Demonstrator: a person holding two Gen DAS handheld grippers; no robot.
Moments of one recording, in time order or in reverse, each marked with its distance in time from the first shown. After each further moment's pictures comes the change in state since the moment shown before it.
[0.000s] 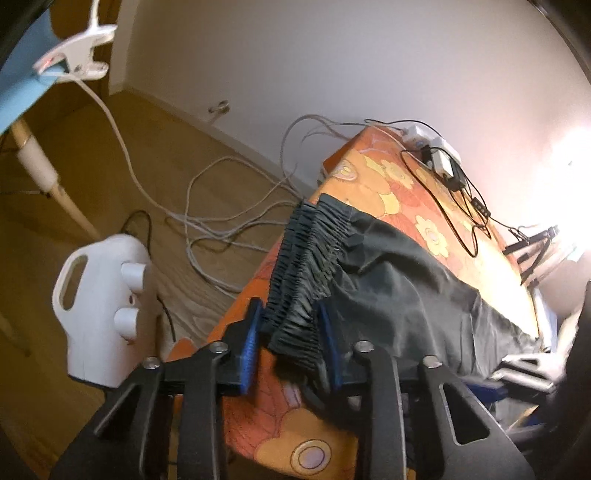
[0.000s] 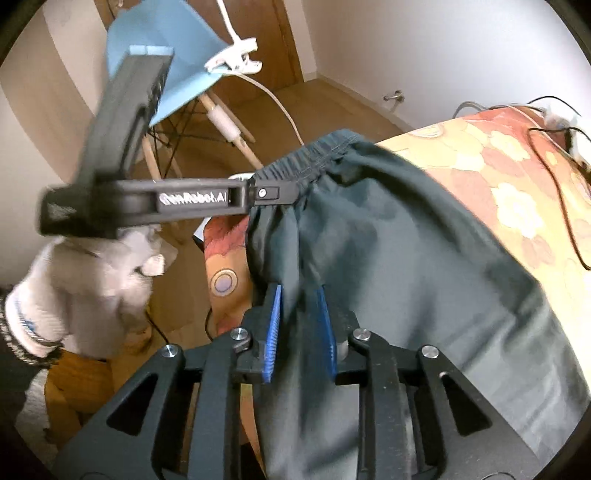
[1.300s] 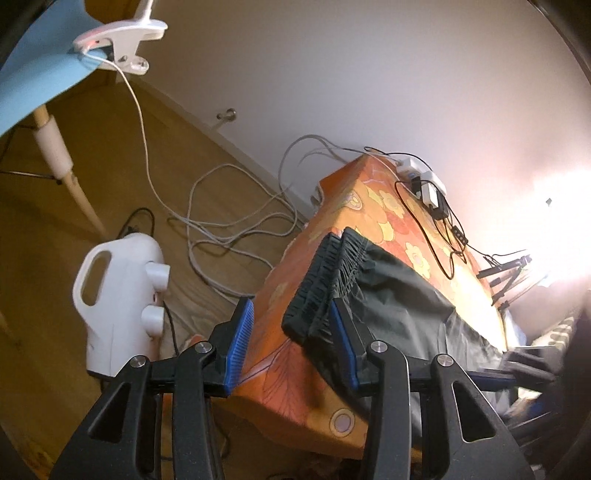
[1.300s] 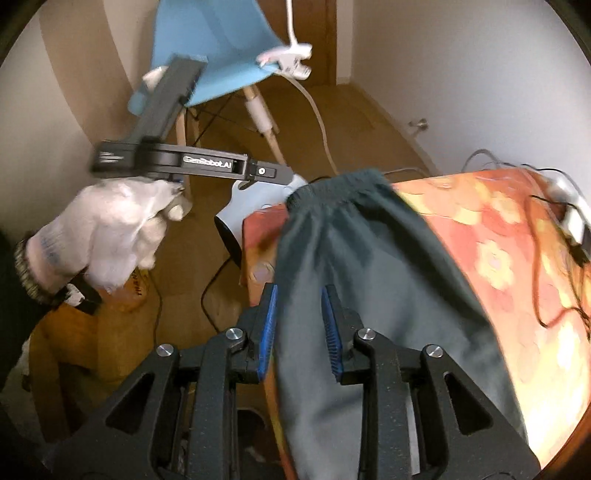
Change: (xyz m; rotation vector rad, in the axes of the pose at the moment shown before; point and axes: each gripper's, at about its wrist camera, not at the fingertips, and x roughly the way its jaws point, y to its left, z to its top) left arm -0.040 0.055 0.007 -0.106 -0.018 -0.114; right arm -0.029 0.054 0.023 -0.228 0.073 -0.032
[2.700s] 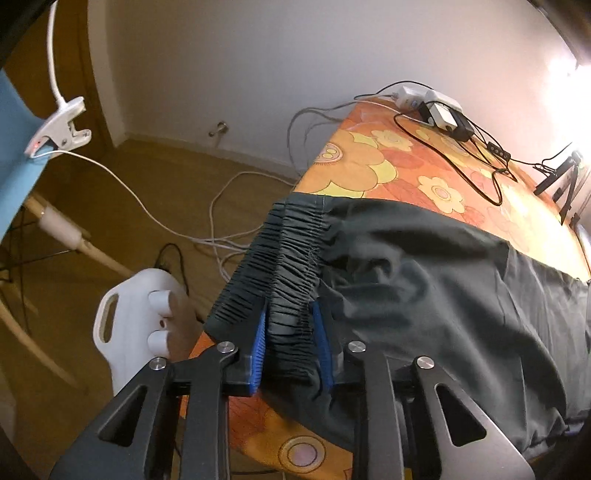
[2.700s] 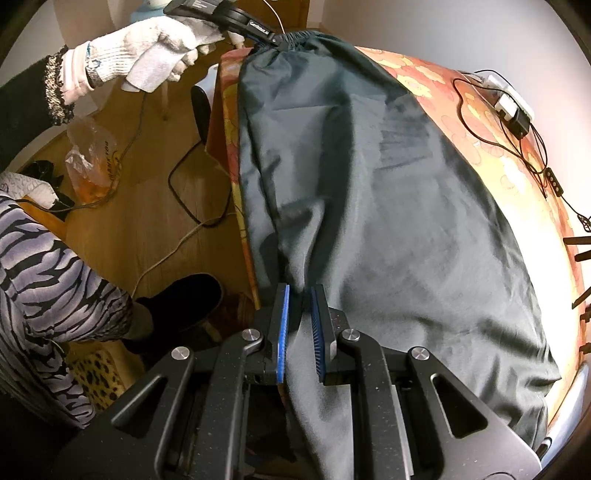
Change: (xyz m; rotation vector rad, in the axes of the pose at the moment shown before) left arm 0.056 -0.093 -0.027 0.331 0.022 0.333; right arm -0.096 -0.027 -0.224 -0.011 0.180 -0.164
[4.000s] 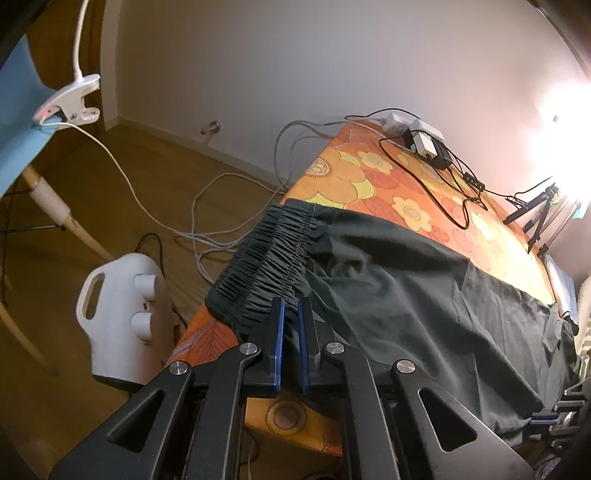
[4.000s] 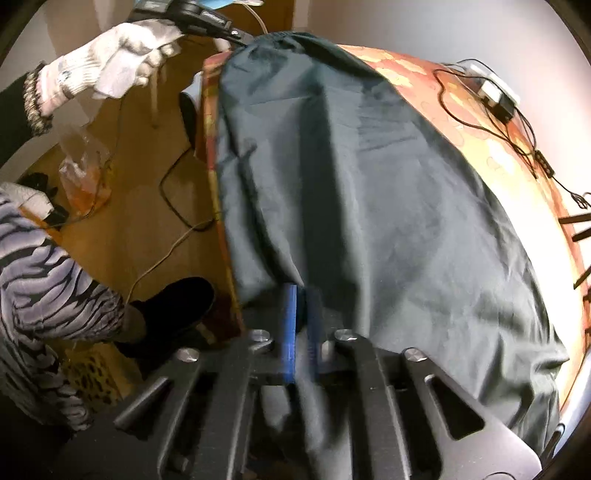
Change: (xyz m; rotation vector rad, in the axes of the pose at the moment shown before) left arm -0.031 0.020 -0.011 -0.105 -0.037 -0.133; right arm 0.000 -0.019 -0.015 0.061 -0.037 -0.005
